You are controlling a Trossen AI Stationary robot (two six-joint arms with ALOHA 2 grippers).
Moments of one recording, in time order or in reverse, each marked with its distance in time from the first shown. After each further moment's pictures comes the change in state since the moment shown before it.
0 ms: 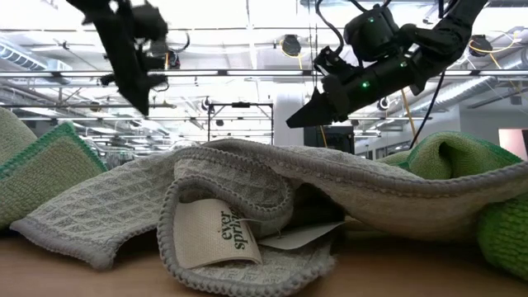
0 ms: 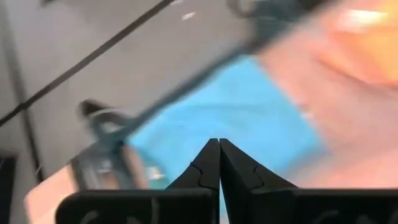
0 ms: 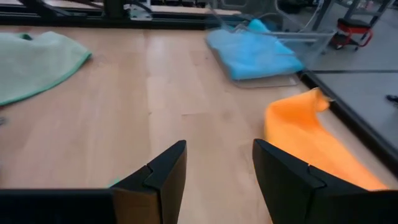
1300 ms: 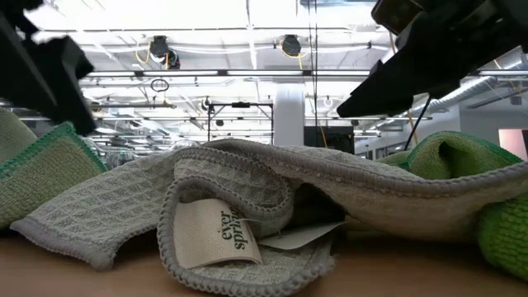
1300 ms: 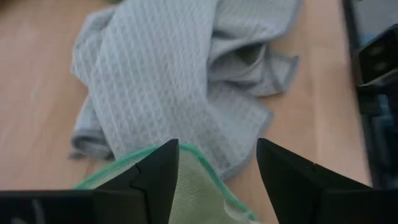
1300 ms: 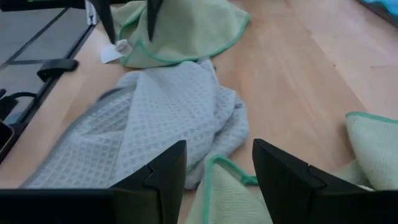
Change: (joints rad) left arm -1.474 0.601 0.016 0.564 -0.190 -0.732; right arm 0.664 0.000 0.000 -0.148 0.323 0.398
